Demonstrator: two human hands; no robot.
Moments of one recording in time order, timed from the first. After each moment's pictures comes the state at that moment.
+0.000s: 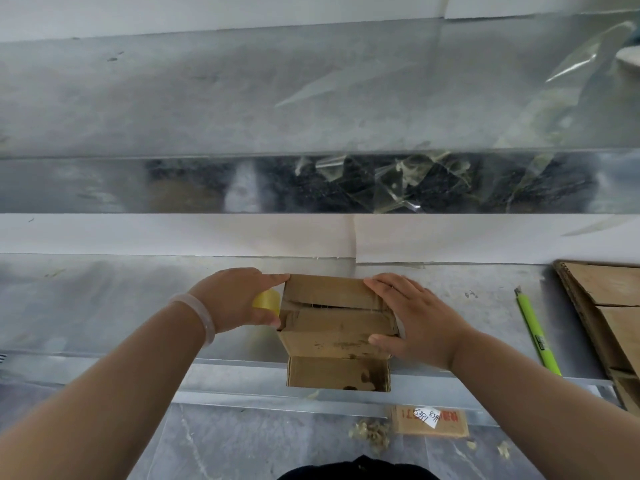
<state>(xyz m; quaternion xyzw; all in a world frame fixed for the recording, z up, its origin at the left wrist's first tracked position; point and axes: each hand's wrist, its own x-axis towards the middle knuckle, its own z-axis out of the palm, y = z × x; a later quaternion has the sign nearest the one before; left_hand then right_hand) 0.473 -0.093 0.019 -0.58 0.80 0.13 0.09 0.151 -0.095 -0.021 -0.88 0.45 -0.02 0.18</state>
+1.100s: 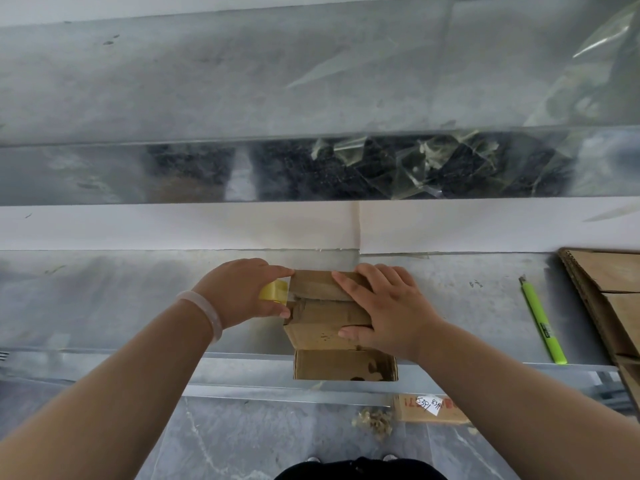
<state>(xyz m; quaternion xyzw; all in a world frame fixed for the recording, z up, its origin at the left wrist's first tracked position) 0.476 -0.092 0.013 -0.57 0.82 0.11 0.04 0.199 -0.089 -0.021 -0.90 0.44 0.02 0.06</state>
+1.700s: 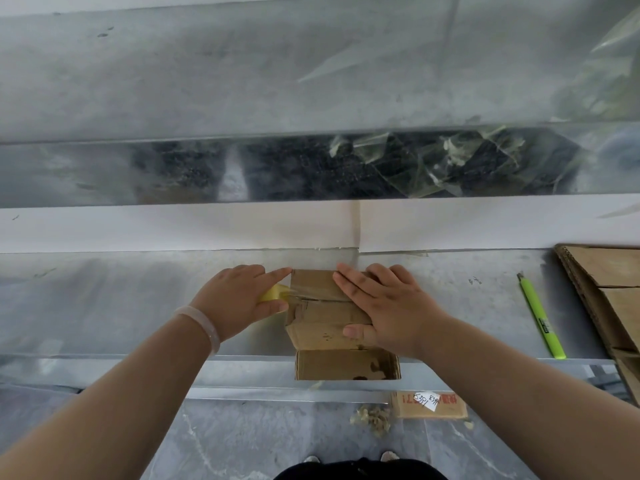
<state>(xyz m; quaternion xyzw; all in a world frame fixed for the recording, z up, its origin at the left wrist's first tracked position) 0.490 -0.085 -0.009 -0.53 0.84 0.03 0.02 0.203 -0.093 -0.018 -0.91 0.41 0.10 0.05</state>
